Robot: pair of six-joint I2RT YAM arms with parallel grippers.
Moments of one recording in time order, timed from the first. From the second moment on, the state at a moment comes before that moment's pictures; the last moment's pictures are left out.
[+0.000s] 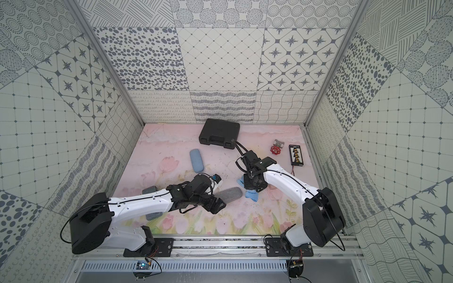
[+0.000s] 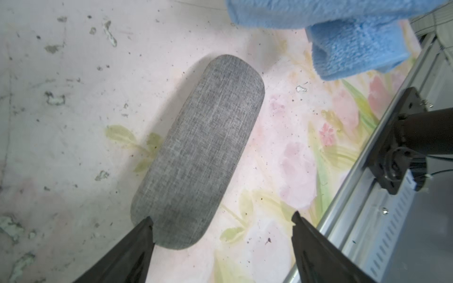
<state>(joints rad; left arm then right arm) -0.97 1.41 0.75 -0.27 0.16 -0.31 0.60 1.46 1.05 -0.95 0.01 0.53</state>
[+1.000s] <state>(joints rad) -1.03 1.52 0.69 -0.24 0.01 0.01 0.68 1.52 0.81 -0.51 -0.47 0.85</state>
